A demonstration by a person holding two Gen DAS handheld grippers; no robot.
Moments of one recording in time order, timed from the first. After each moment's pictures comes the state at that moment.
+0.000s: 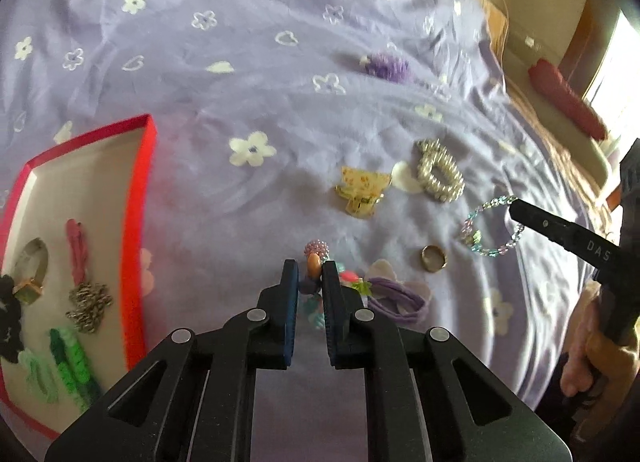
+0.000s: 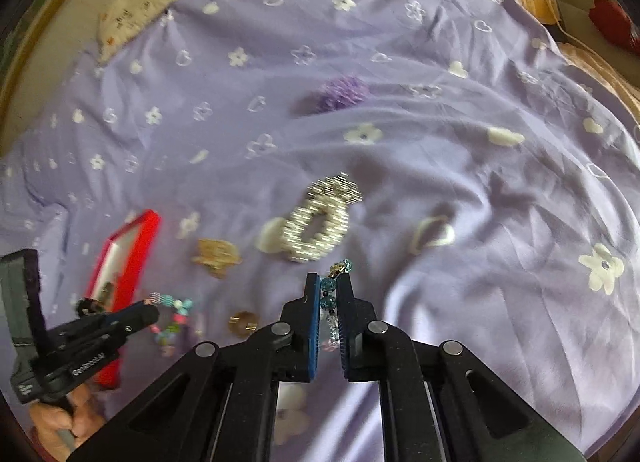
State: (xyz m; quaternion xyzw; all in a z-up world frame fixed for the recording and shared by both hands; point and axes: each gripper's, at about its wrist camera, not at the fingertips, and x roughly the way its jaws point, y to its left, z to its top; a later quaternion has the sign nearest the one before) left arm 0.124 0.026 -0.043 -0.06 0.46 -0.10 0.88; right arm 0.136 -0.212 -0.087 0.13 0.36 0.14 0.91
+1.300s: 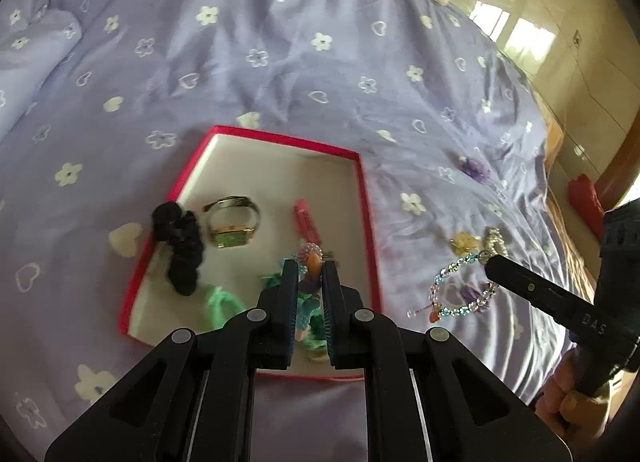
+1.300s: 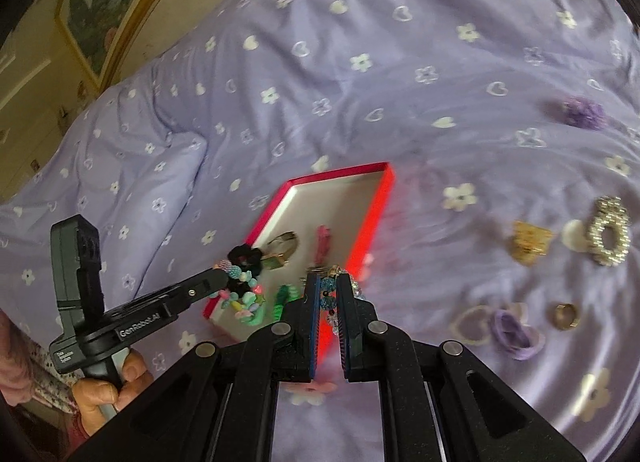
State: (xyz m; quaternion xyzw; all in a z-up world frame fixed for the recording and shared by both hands) left arm 0.021 0.207 -0.006 -0.18 0.39 0.04 0.90; right arm 0.084 -0.008 -0.047 0.08 0.36 0.38 0.85
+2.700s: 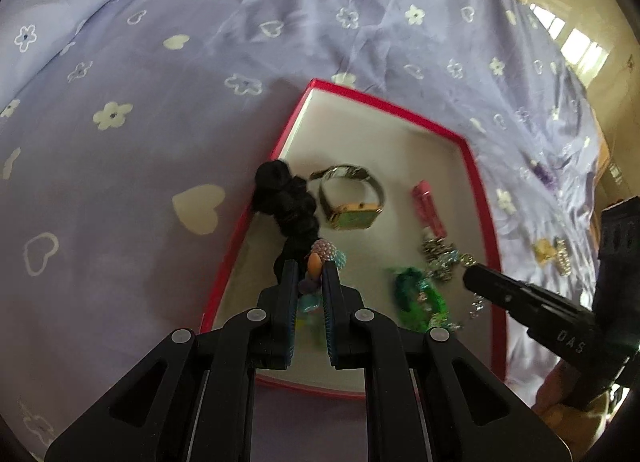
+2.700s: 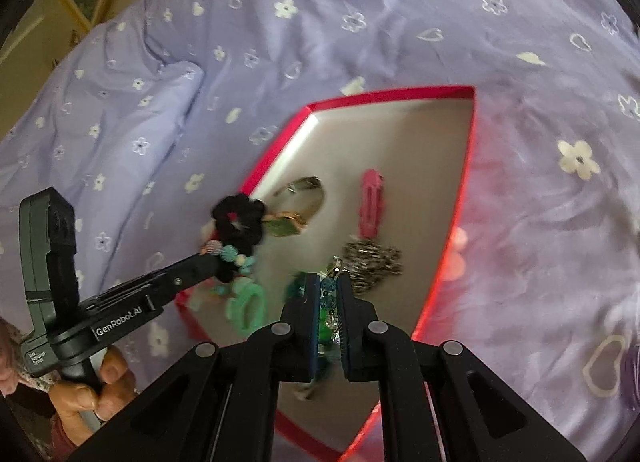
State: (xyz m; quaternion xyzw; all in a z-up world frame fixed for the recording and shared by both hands) left arm 0.033 0.277 -0.074 -0.21 0.44 0.10 0.87; right arm 0.124 0.095 -0.117 0.01 0.44 0.38 0.81
